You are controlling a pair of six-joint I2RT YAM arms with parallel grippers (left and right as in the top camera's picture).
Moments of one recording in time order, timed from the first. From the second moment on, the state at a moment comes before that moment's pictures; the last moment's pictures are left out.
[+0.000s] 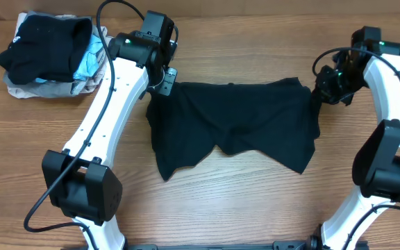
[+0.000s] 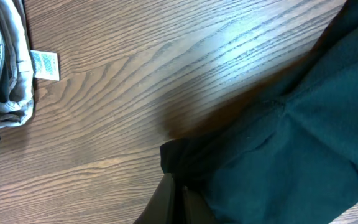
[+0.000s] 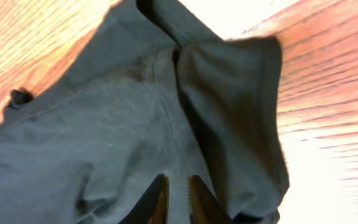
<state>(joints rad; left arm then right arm) -0.31 1.92 1.85 -1.21 -0.13 0.01 -0.20 2.04 1.71 -1.17 -0.31 0.23</state>
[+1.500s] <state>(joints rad) -0.31 1.93 2.71 -1.60 -0.21 0.01 -0.36 1.95 2.61 -1.64 -0.36 0.18</state>
